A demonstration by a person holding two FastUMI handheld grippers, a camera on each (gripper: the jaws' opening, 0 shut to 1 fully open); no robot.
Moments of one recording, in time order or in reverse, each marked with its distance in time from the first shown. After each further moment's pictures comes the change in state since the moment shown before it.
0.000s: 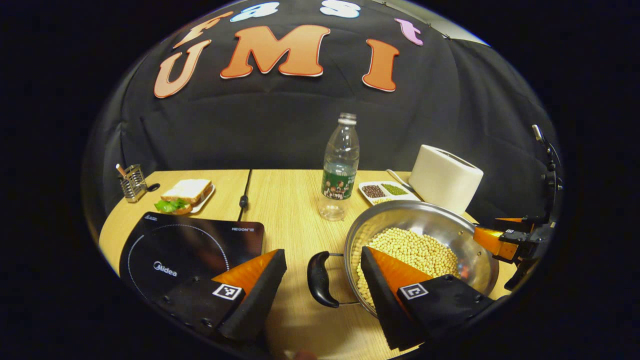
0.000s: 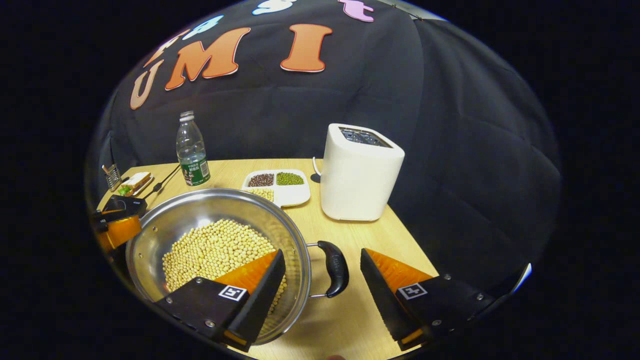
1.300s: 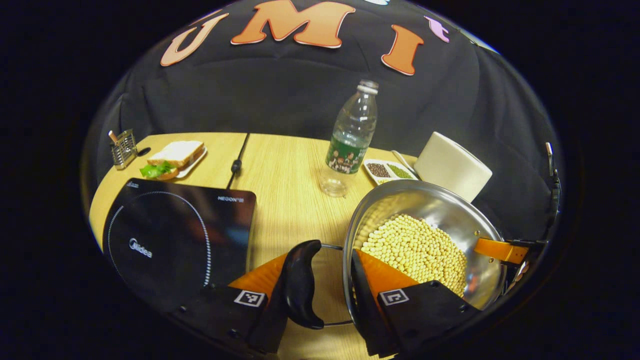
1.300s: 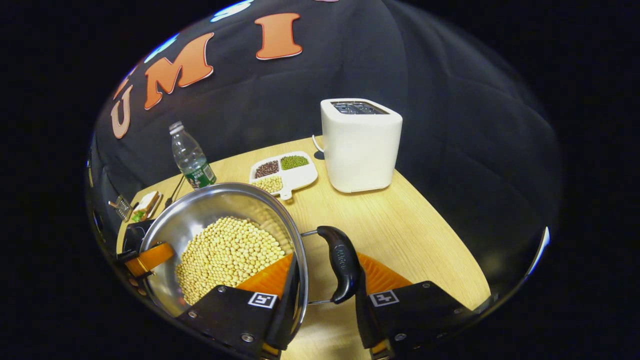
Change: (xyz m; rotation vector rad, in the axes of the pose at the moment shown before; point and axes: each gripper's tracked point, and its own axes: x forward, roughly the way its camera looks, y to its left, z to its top) left arm 0.003 0.012 -0.004 -0.118 0.117 -0.024; right arm -0.026 0.023 -0.005 0.201 0.142 0.049
